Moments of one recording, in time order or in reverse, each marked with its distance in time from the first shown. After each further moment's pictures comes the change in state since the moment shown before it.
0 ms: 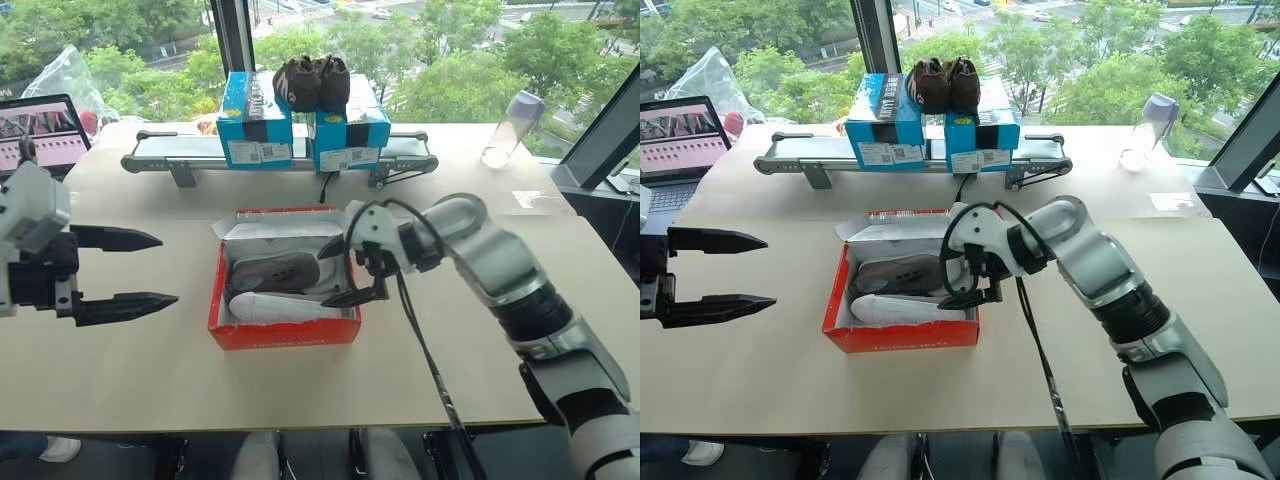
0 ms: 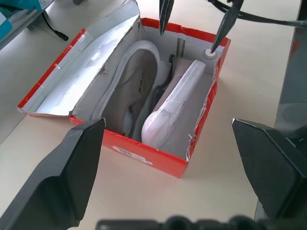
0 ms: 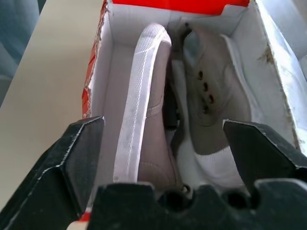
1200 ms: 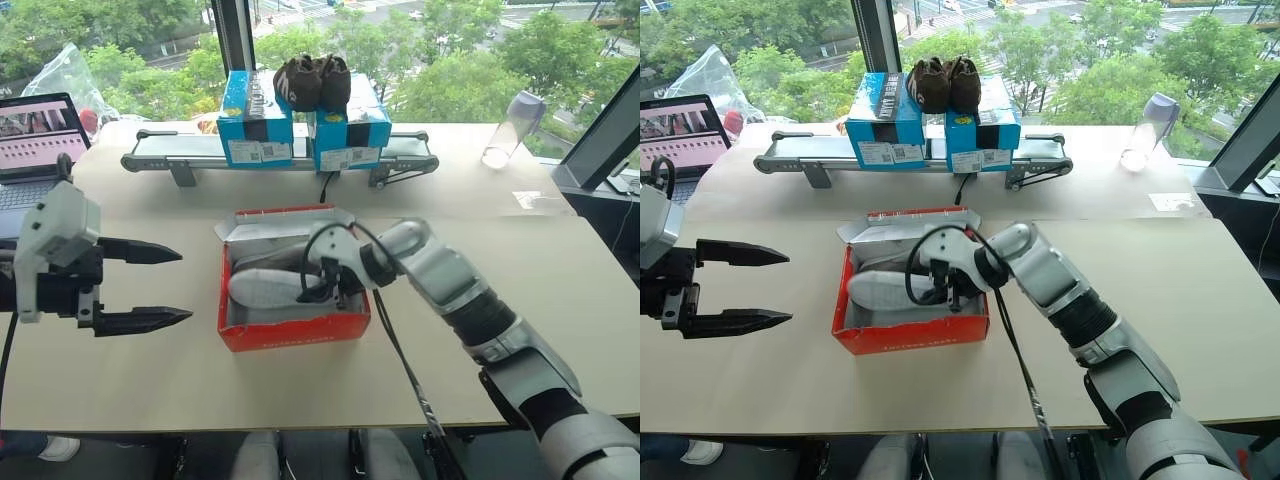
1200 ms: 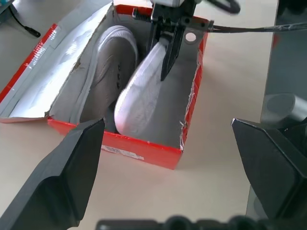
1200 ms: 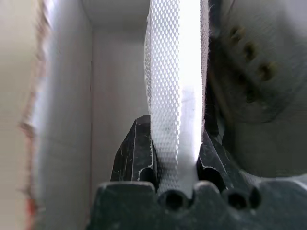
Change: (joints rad) left arm -0.046 -0.005 -0.129 0.008 0.013 -0.076 -0.020; right arm -0.010 0.161 -0.012 0.076 -0.008 0.122 -0.017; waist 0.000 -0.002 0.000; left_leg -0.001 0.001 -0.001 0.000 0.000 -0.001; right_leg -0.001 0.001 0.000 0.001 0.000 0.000
